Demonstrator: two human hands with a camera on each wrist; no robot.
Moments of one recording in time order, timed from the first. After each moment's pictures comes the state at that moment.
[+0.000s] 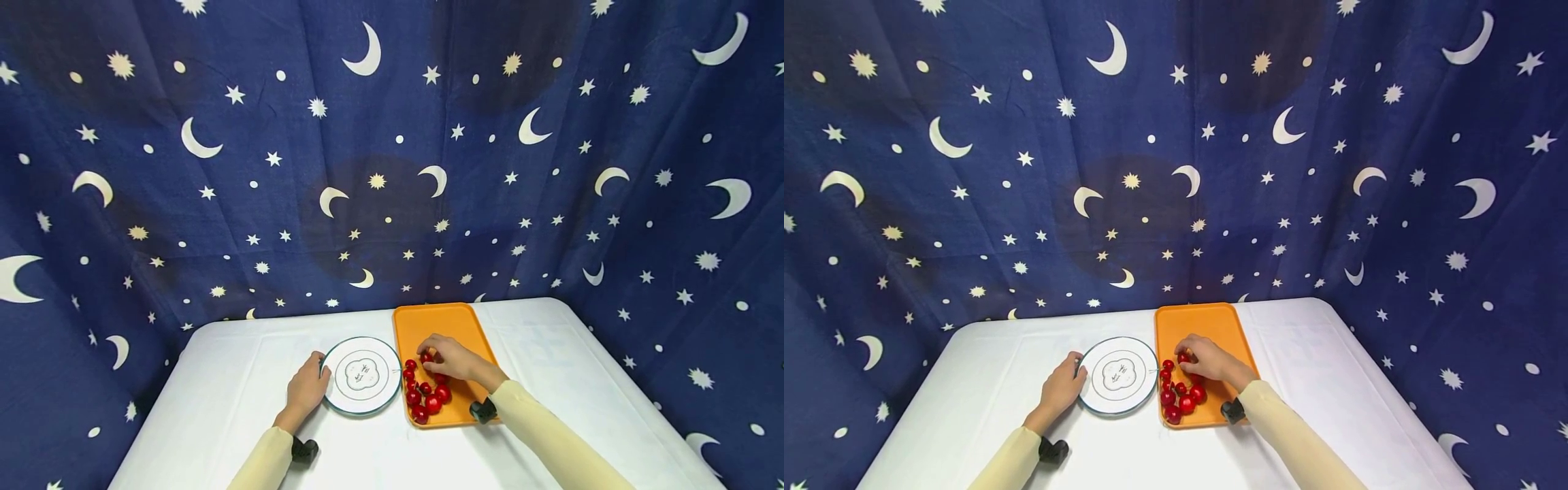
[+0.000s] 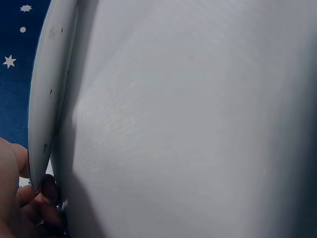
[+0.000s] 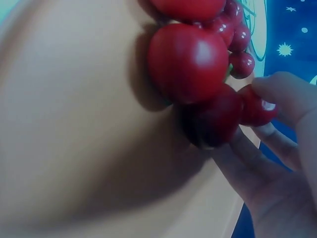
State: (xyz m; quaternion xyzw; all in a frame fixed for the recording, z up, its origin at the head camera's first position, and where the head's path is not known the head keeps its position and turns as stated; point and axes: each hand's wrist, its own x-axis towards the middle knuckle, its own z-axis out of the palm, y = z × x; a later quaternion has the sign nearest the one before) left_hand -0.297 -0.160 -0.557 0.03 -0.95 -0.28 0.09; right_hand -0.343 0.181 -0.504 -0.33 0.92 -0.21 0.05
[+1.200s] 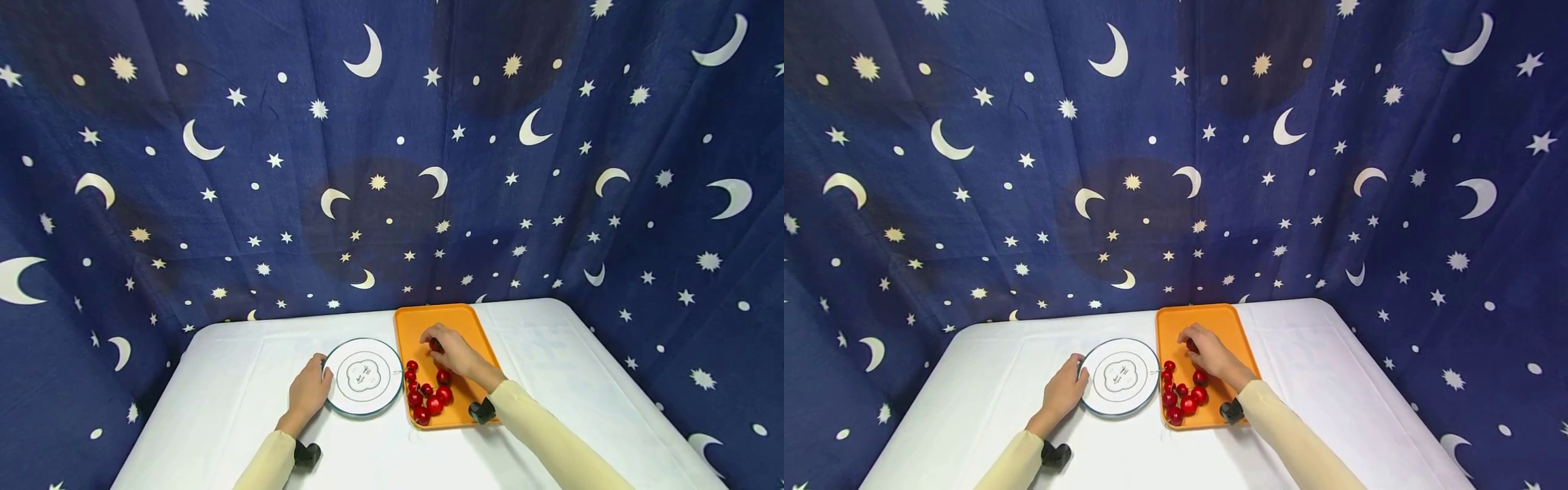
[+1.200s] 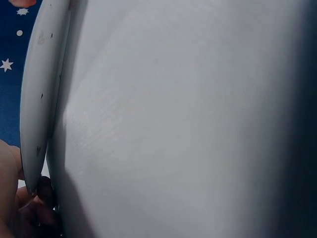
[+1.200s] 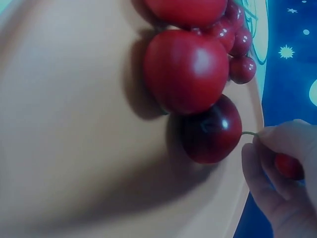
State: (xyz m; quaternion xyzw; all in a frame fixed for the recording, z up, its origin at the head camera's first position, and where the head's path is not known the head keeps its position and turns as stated) left_hand -0.296 -0.158 -0.561 0.01 -0.96 -0.26 0.12; right_hand -0.346 0.178 -0.505 -0.32 0.91 -0.24 -0.09
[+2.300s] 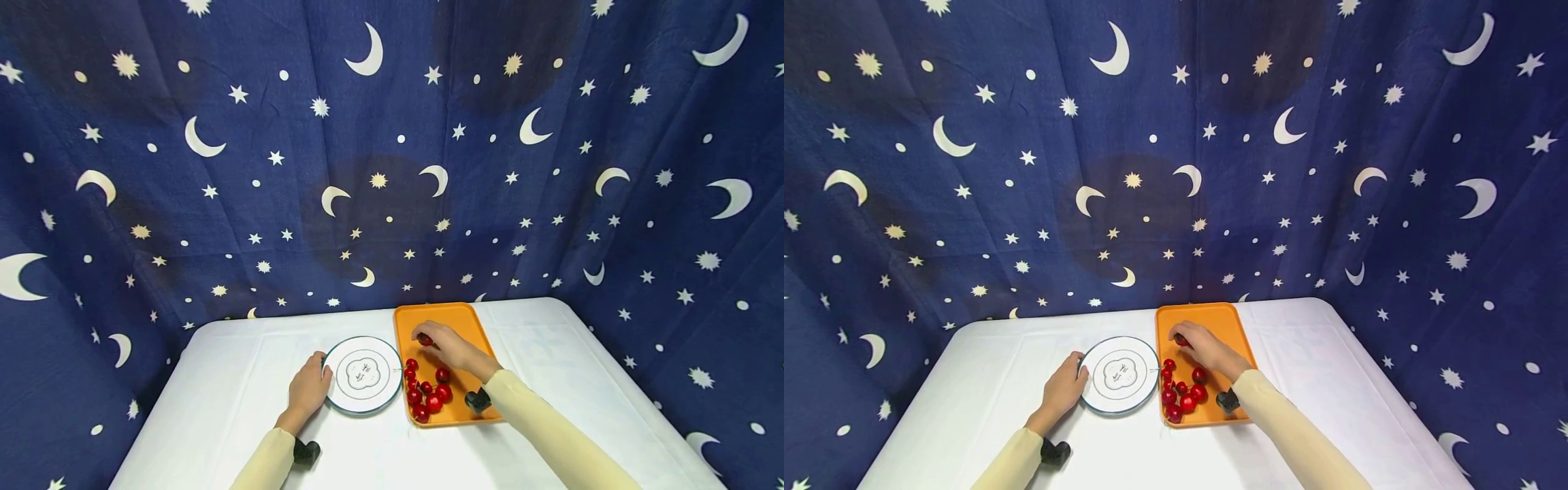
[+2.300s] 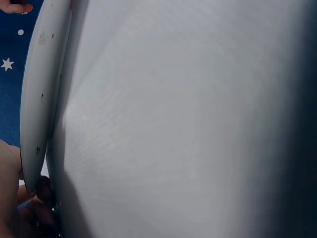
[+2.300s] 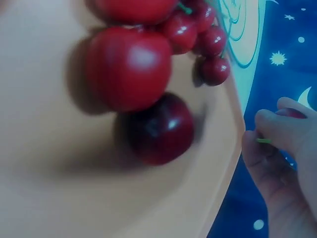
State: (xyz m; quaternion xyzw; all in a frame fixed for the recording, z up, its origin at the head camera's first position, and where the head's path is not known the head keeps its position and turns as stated) left_hand -0.296 -0.159 -0.565 0.01 -0.96 -0.26 0.13; right_hand -0.349 0.168 -0.489 -0.38 0.90 -0.20 -0.06
